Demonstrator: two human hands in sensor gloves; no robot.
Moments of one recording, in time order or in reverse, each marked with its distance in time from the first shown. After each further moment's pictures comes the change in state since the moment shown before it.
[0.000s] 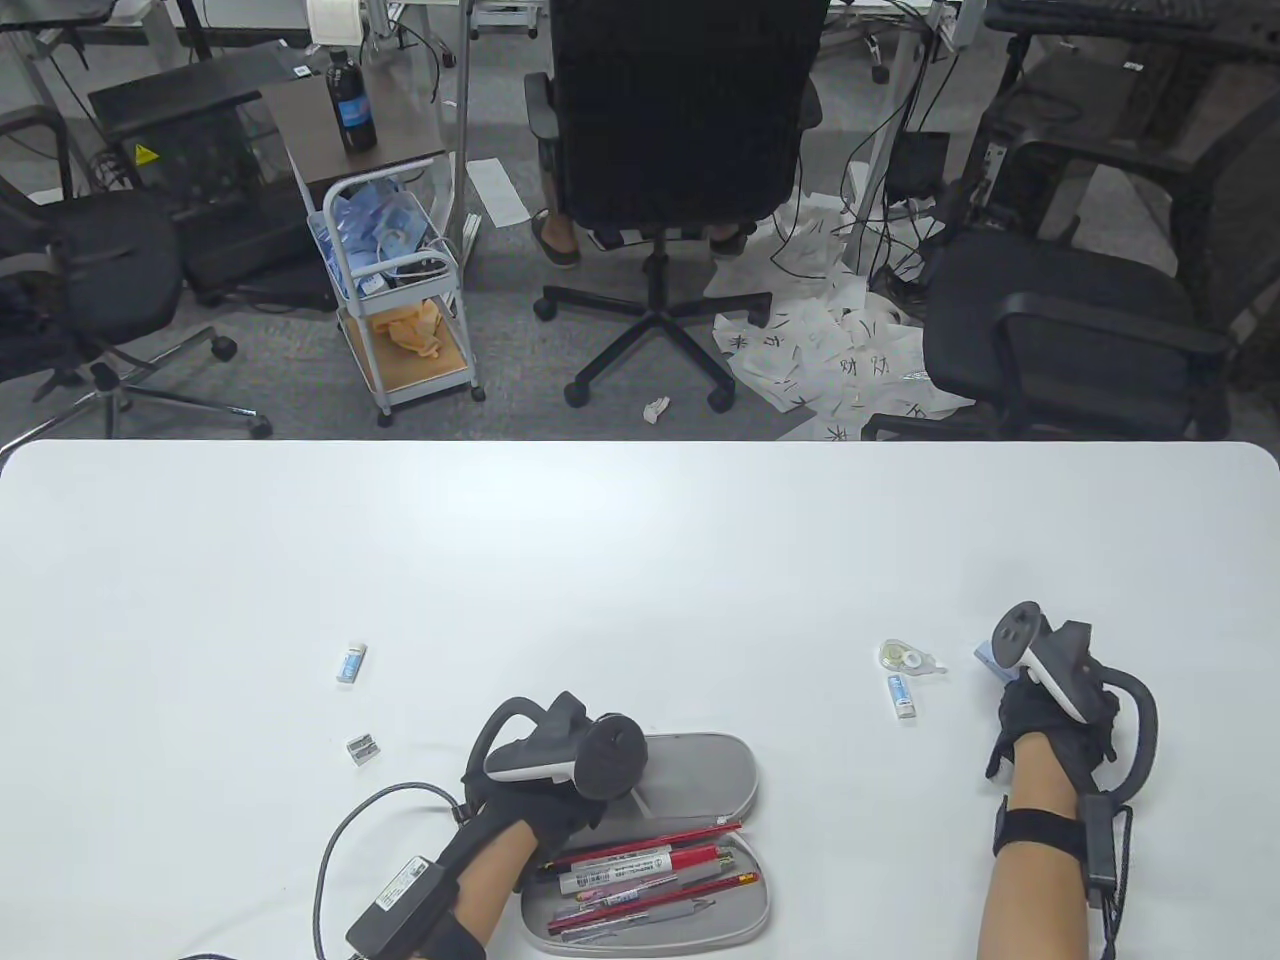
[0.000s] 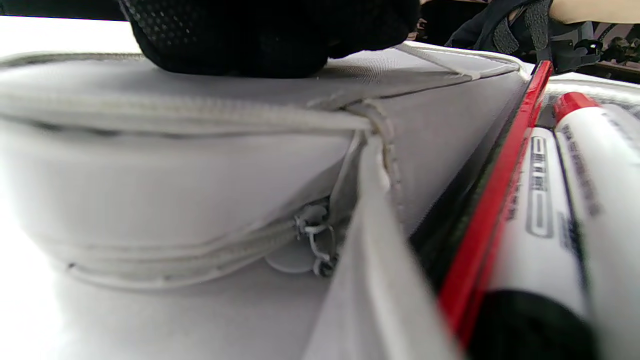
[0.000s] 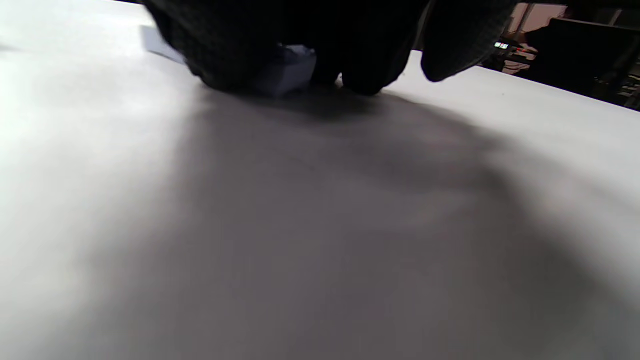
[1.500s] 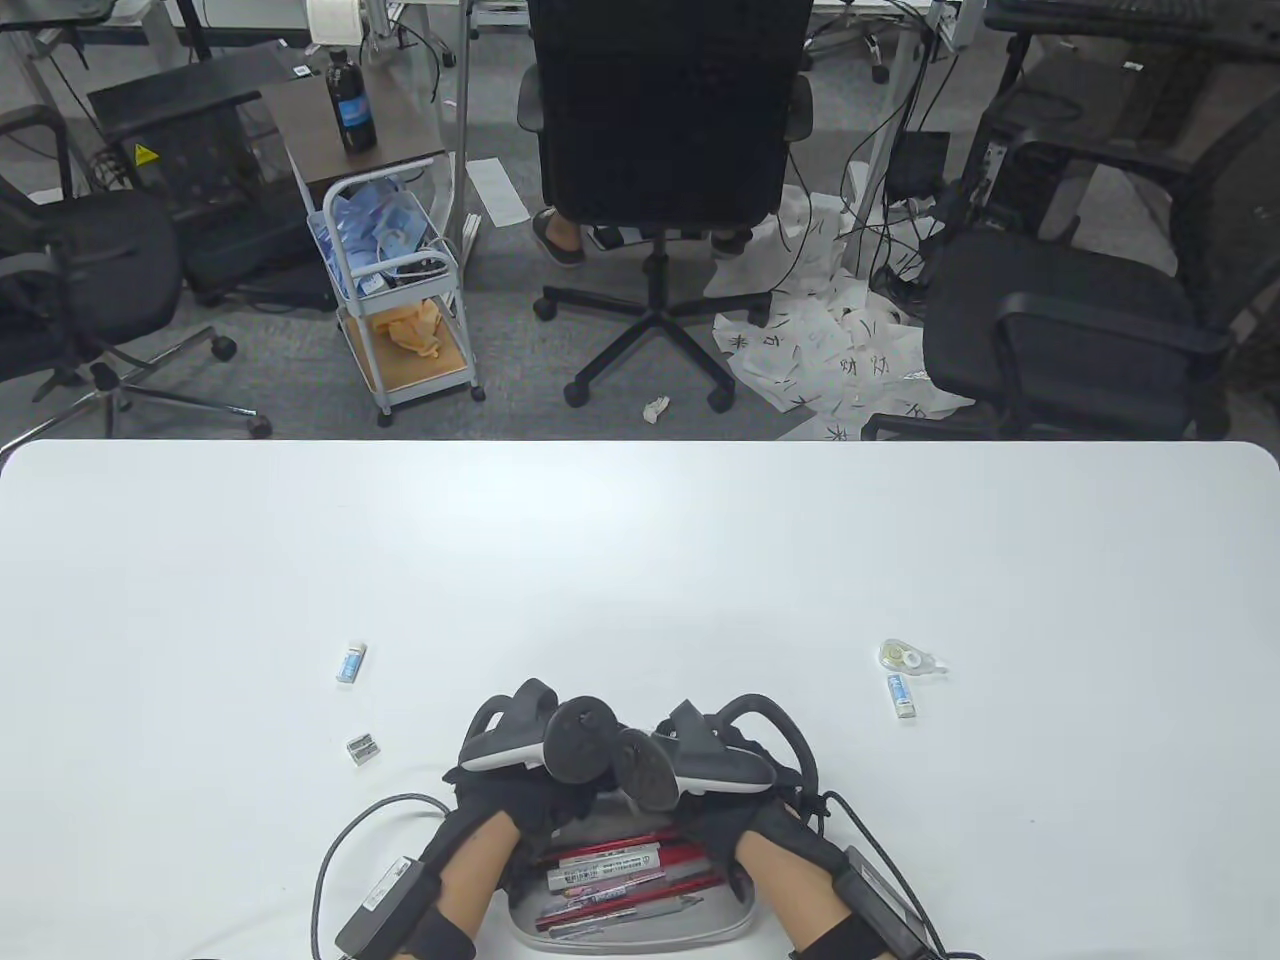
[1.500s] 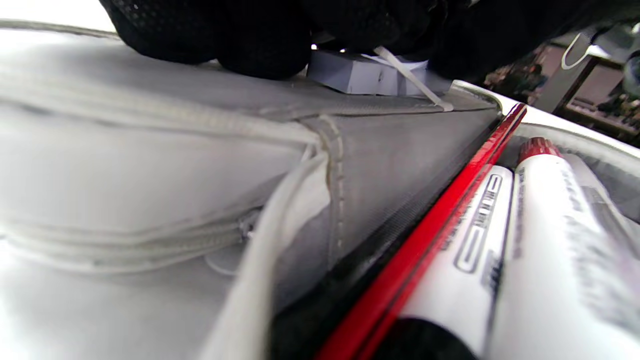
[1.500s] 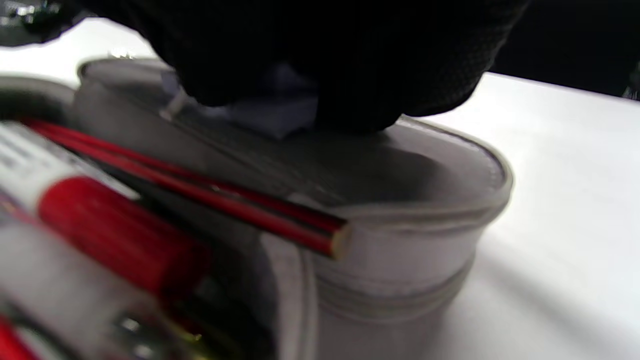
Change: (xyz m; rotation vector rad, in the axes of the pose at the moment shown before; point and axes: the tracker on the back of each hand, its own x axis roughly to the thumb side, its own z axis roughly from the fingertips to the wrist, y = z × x) left_hand -0.020 -0.001 0.004 -0.019 -0.002 0.159; right_hand 0.238 -0.031 0.247 -0.043 -1.087 0.138
